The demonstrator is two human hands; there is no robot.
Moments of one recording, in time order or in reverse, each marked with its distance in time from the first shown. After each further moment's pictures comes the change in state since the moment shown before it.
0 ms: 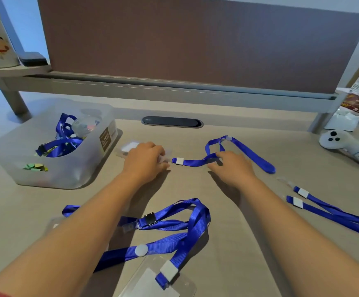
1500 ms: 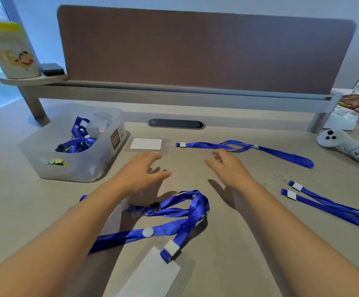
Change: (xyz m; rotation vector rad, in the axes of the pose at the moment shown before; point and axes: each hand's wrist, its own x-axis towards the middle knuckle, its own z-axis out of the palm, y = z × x) left_hand -0.056 -0.003 -0.029 -0.264 -0.153 -0.024; right_hand -0.039 -0.008 -0.006 0.414 -0.015 -0.090
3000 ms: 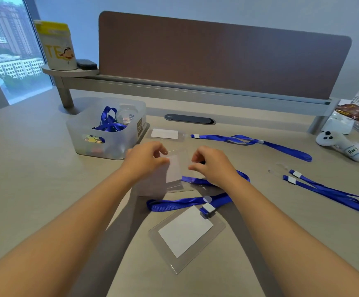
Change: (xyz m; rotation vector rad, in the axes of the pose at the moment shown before) left_hand -0.064 -0.001 -0.024 -0.099 0.189 -0.086; right_hand -0.068 -0.070 0.032 -0.182 -0.044 -0.250
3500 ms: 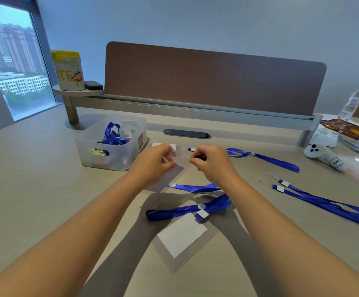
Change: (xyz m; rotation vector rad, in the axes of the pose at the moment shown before) left_hand -0.023 0.038 -0.016 -0.030 0.082 0.158; right_hand -0.018 -0.023 -0.031 0.101 0.211 -0.110
